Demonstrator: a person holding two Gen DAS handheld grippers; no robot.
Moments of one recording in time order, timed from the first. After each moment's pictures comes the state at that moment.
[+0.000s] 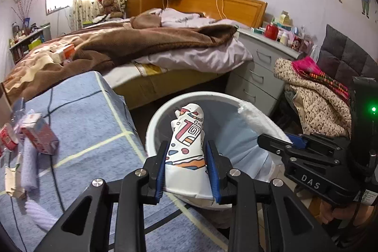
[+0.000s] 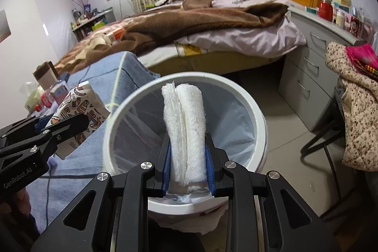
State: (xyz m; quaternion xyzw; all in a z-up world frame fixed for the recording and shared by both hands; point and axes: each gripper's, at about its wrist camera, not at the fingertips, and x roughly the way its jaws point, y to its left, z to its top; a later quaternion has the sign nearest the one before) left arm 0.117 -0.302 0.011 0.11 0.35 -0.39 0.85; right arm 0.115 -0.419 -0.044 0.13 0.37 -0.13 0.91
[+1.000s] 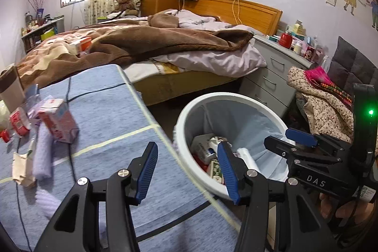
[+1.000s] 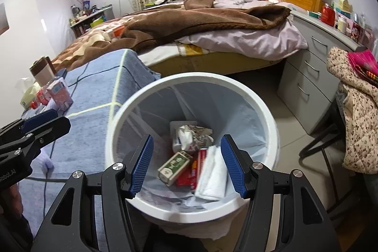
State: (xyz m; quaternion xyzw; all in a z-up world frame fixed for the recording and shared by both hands) left arm 0.130 -0.256 0.012 0.08 0.35 -0.35 0.87; right arm 0.122 -0.403 -0.037 0.12 0.37 -0.14 0.91
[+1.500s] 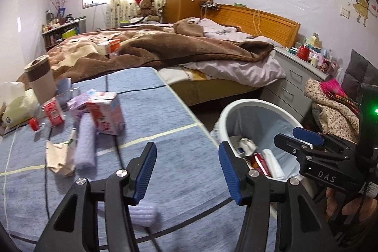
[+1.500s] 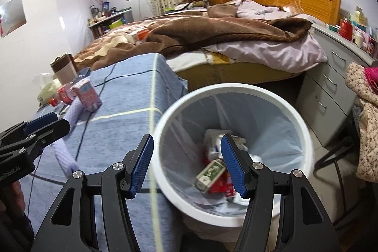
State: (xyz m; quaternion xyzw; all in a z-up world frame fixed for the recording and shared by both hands) left arm 0.138 -0.192 0.020 0.06 0.33 -0.30 0.89; right arm 0.139 -0.360 -0.030 0.10 0.35 -0.09 0.93
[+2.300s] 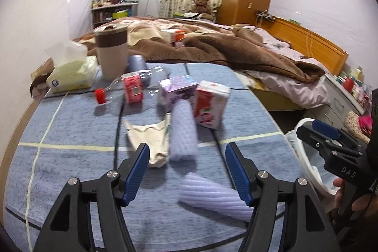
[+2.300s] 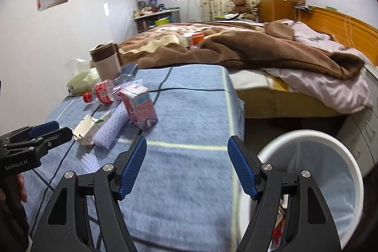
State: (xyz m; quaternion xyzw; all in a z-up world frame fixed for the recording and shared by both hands) left arm 0.192 -0.072 0.004 0.00 0.36 -0.17 0.92; right arm 0.216 -0.288 -0.027 0.04 0.32 0.04 0.94
